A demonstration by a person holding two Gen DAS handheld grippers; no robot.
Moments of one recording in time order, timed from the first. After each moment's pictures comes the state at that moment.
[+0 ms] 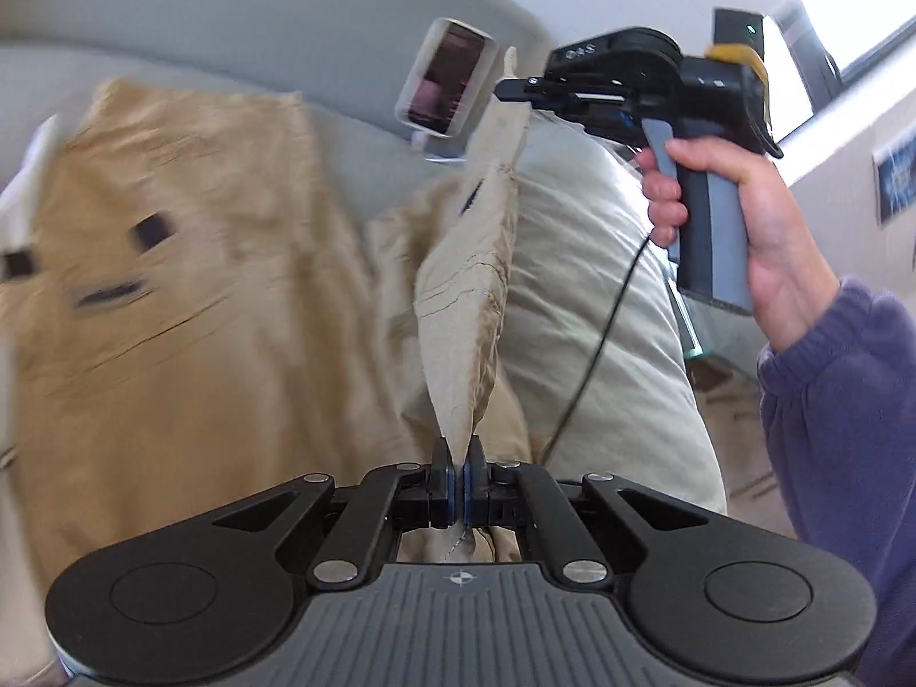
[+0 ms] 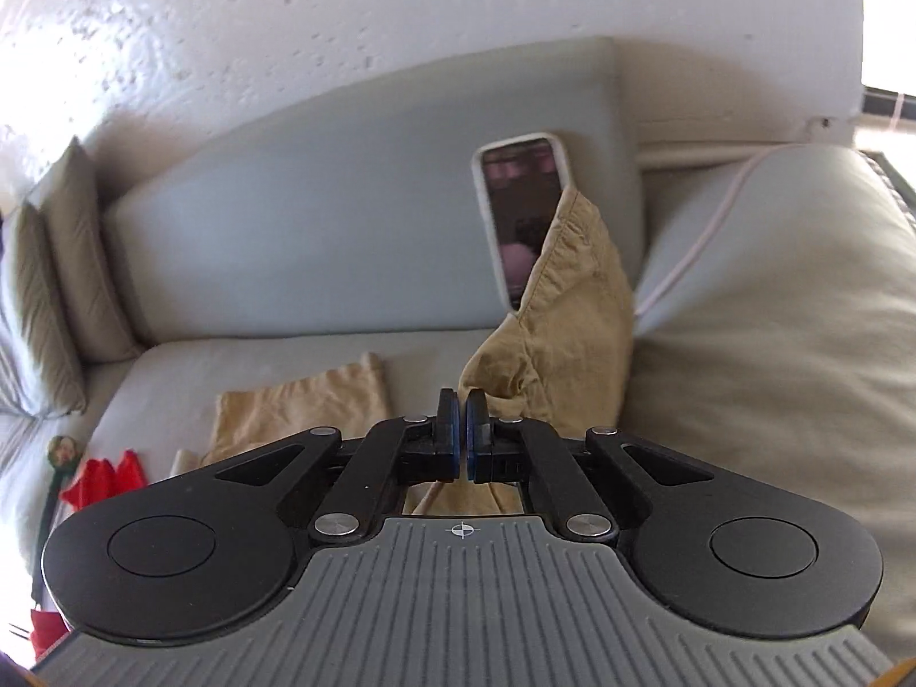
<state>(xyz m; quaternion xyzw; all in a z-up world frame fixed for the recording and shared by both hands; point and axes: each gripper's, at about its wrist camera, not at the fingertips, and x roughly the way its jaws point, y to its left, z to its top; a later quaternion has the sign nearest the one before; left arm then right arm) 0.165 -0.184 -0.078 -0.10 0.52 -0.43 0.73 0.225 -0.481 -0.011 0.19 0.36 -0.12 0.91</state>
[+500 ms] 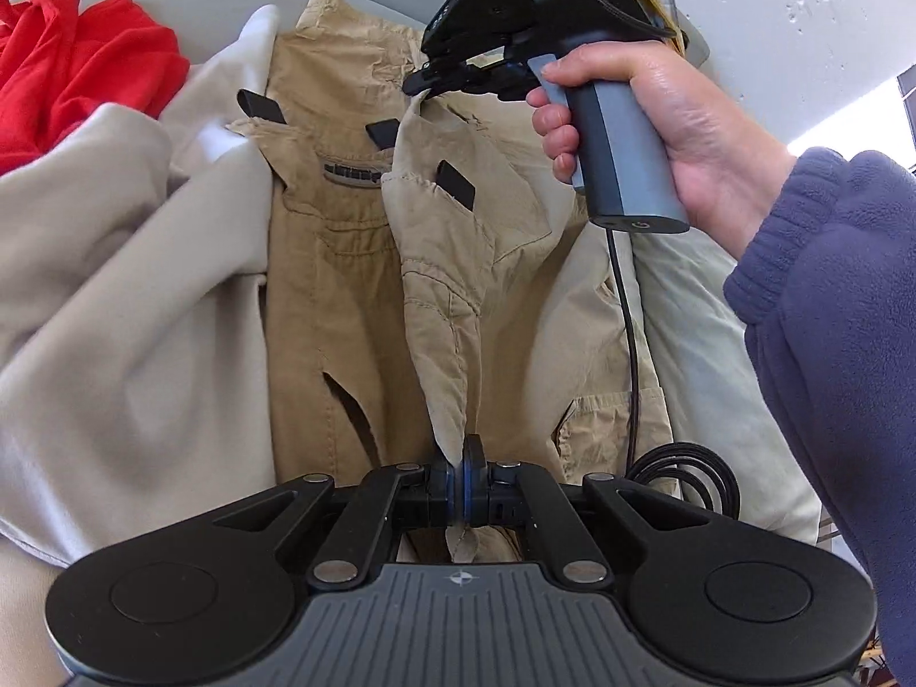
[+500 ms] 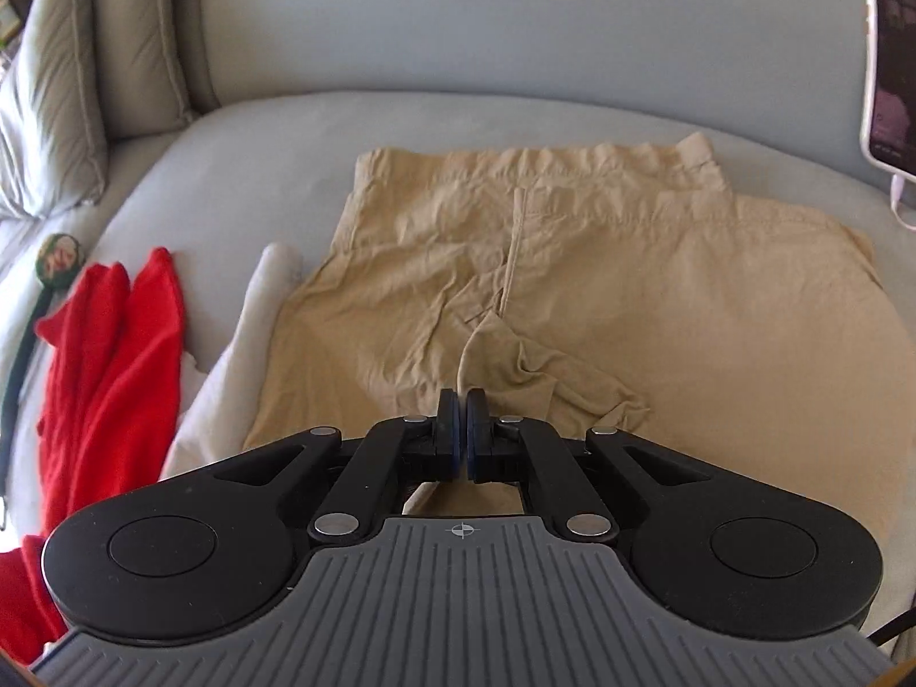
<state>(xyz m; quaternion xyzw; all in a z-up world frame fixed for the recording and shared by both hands) 0.163 -0.120 -0.128 -0.10 0.55 -0.33 0.76 0.352 -0.290 -0.149 0.13 0.51 -0.04 0.85</state>
